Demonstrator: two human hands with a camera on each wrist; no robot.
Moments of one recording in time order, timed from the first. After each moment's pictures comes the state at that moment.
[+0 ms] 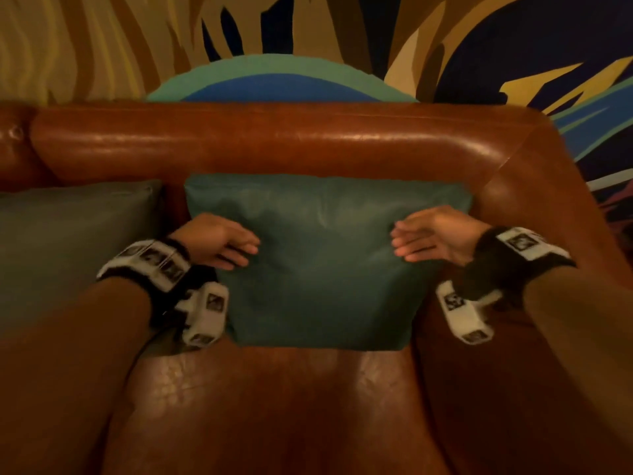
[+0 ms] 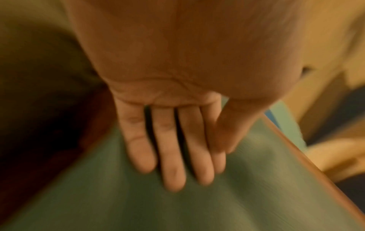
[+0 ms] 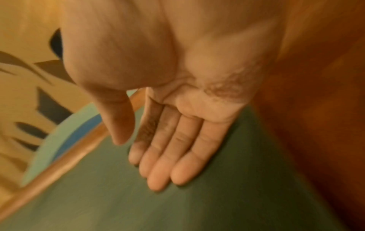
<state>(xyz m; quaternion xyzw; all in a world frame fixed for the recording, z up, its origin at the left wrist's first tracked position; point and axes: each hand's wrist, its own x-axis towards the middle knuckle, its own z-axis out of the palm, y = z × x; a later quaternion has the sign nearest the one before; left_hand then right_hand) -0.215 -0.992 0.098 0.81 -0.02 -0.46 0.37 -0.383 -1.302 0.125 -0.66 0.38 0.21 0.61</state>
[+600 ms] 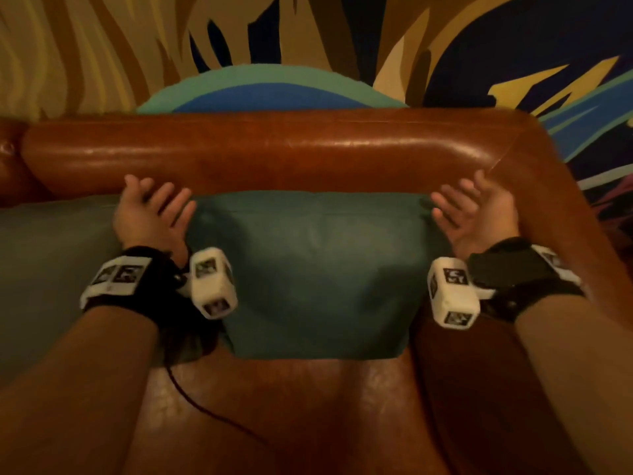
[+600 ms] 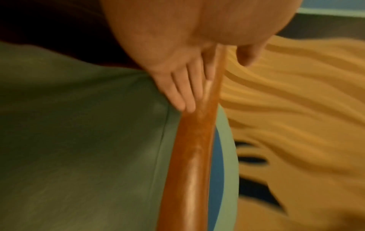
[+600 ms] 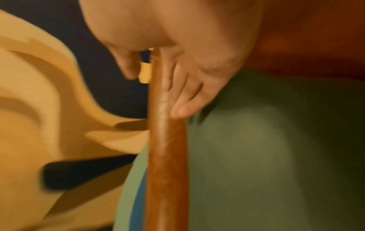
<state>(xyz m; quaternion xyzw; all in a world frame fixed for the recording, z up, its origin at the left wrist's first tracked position) -0.200 -0.987 0.118 0.54 0.21 -0.08 0.81 -0.391 -1.312 0.140 -0.40 0.45 -0.22 0.77</state>
